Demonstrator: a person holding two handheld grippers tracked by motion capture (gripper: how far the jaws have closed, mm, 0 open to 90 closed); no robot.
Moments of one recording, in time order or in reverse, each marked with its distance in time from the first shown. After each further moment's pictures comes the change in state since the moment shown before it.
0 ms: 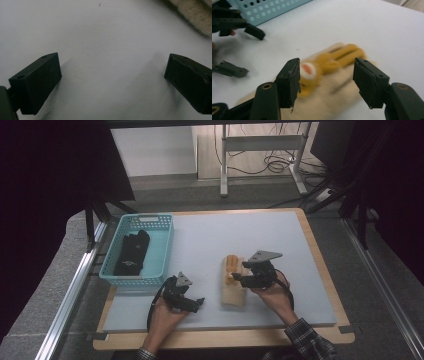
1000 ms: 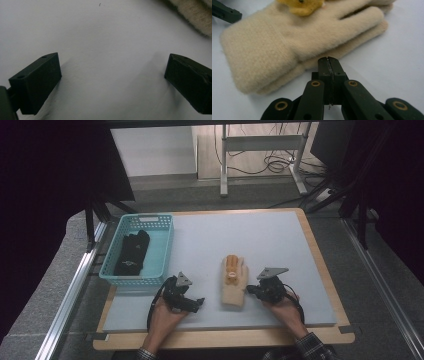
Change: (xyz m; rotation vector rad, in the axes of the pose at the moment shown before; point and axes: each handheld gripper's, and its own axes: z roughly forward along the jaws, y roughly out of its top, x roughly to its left) left arm 0.000 0.000 0.000 0.002 -0.002 0.000; right arm -0.006 -0.063 0.000 0.145 0.065 0.026
